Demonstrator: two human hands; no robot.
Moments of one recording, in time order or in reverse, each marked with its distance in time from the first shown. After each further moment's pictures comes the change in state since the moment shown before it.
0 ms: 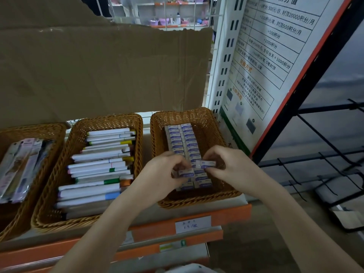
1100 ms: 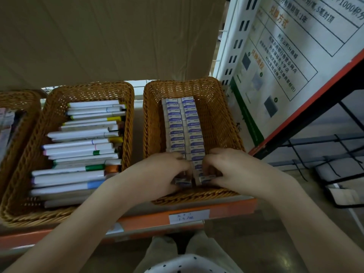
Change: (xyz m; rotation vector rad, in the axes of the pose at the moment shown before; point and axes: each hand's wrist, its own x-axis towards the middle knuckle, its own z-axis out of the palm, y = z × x) left_hand 0.017 -0.005 0.011 0.235 -0.497 0.054; right_hand 0.012 0.011 0.011 -0.334 -0.412 -0.182
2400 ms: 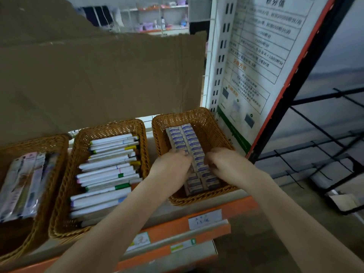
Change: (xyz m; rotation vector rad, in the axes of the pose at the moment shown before) left_hand 0.000 0.005 -0.014 0.336 0.325 -0.083; right_hand 0.011 -0.015 0.008 -0.147 0.265 0.258
